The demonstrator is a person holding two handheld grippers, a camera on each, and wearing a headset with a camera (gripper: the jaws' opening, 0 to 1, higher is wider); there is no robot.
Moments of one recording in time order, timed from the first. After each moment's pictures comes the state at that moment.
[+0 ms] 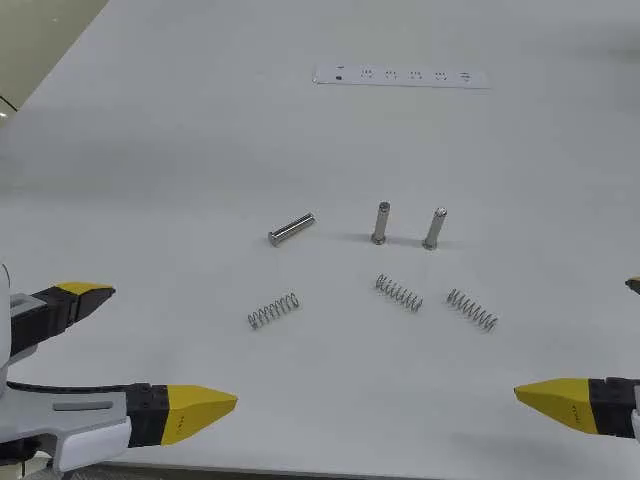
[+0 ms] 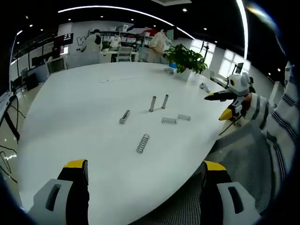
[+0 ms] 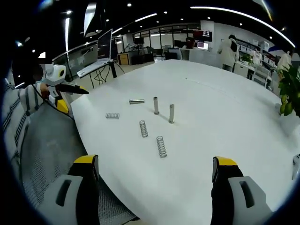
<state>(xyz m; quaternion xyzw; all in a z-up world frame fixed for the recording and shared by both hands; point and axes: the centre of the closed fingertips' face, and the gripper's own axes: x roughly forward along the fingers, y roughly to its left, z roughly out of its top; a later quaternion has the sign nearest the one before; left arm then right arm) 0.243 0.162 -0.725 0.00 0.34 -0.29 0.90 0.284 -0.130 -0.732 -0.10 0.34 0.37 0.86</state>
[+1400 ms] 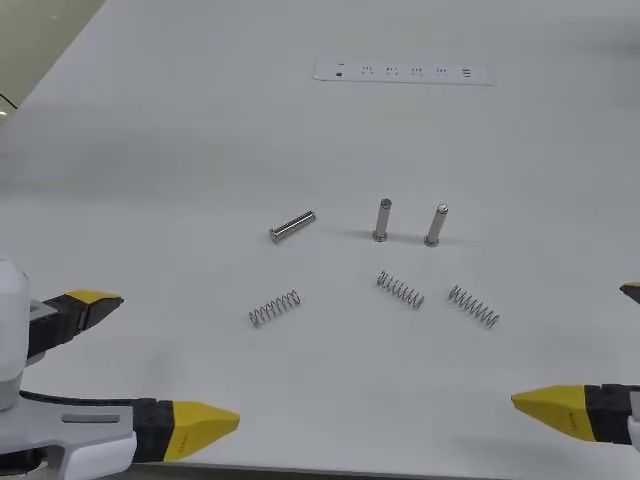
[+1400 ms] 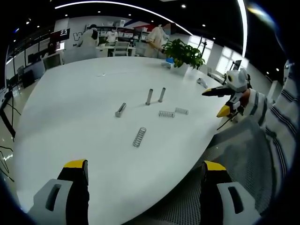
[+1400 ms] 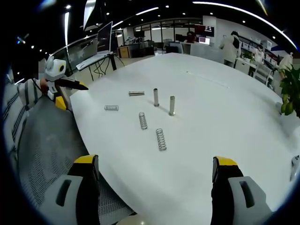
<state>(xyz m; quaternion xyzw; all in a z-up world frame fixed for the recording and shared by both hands) 0.235 0.160 -0.736 0.02 0.36 -0.30 0.88 0.279 -0.127 -0.738 -0.11 0.35 0.37 0.85</state>
